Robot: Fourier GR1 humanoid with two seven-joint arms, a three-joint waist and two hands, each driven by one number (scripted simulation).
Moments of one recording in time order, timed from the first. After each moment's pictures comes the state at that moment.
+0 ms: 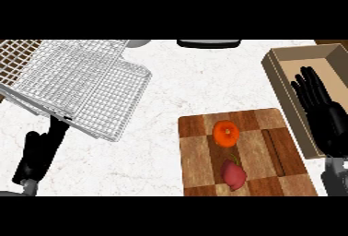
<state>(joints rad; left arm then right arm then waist) 0.00 0.54 -0.21 -1.42 0.22 0.14 0.13 -0.14 -0.43 0.05 -1.62 -0.31 -0.09 0.00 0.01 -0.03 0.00</state>
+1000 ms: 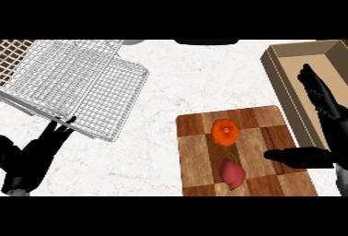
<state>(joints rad) 0.09 0.46 -0.10 -1.56 0.38 0.09 0.21 -0.11 -0.52 0.11 -1.75 -0.03 -0.08 -0.22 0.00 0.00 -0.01</state>
